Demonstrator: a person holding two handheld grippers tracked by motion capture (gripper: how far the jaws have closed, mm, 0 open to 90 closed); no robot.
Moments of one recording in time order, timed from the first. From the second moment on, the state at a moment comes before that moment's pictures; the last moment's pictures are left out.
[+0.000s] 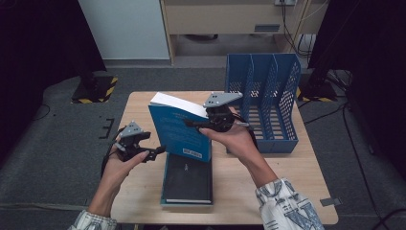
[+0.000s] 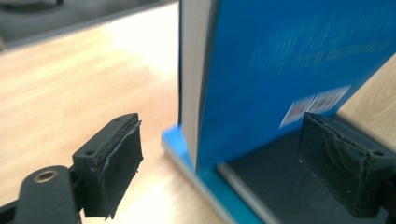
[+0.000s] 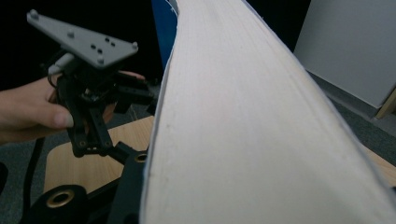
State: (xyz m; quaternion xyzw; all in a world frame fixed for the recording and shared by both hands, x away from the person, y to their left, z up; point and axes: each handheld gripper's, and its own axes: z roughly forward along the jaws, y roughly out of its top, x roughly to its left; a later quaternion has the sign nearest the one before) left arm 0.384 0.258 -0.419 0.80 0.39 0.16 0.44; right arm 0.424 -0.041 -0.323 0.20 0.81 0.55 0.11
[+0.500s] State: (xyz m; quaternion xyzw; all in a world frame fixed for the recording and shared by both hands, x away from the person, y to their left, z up) left arm 0.378 0.303 -0.494 0.79 0.46 0.16 0.37; right arm 0.420 -0.038 -0.321 0.22 0.80 0.54 0.11
